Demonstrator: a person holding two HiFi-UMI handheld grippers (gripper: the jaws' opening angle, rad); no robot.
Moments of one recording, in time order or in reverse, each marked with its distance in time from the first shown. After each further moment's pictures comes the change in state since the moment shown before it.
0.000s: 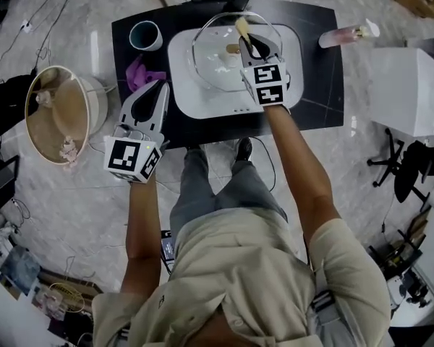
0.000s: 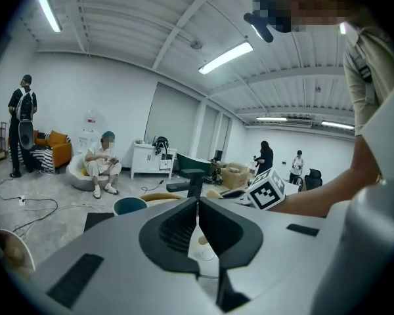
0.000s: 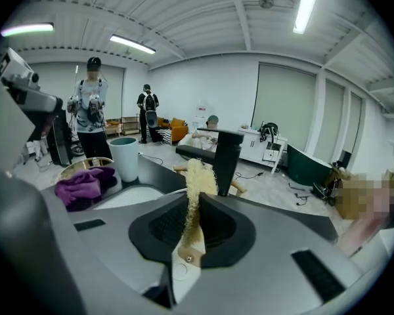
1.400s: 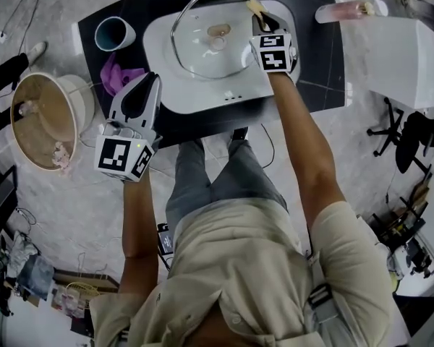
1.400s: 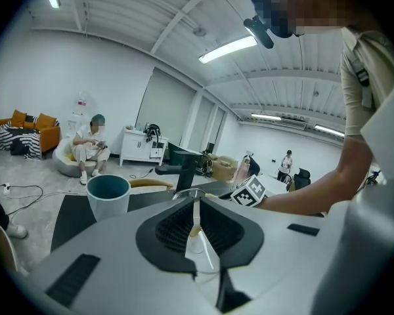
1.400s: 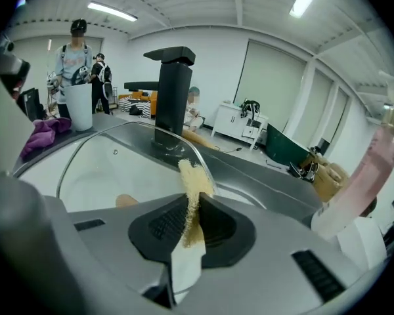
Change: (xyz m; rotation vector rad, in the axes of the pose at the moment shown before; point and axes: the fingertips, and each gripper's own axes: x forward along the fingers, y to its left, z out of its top) left arm 0.049 -0.004 -0.042 -0.062 0.090 -0.090; right arm 0.045 -0.097 -0.118 0.034 0.225 -0.171
